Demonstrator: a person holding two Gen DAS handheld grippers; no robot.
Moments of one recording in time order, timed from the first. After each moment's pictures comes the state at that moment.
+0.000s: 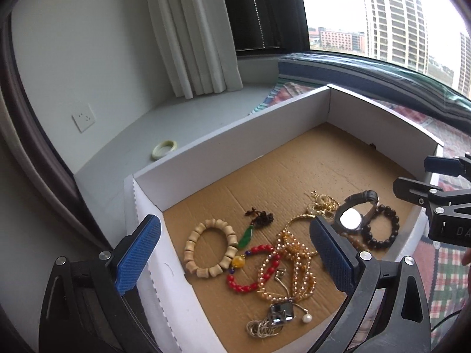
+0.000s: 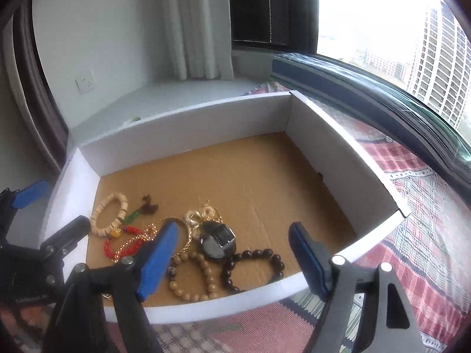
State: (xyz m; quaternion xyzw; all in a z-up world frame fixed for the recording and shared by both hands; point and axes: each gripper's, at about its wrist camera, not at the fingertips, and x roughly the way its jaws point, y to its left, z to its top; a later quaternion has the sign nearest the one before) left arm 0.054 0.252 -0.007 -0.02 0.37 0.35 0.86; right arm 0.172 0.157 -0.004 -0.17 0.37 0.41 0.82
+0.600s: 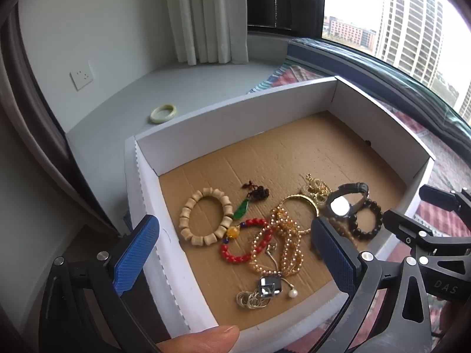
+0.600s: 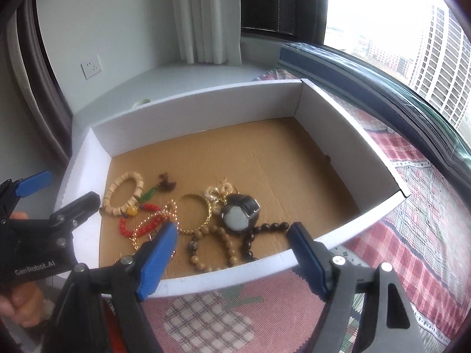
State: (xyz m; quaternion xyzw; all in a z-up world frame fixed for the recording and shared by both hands) left arm 0.036 0.272 0.003 -0.12 0.41 0.32 0.84; right arm 0.136 0.165 0.002 -0.20 0.39 0.41 0.80
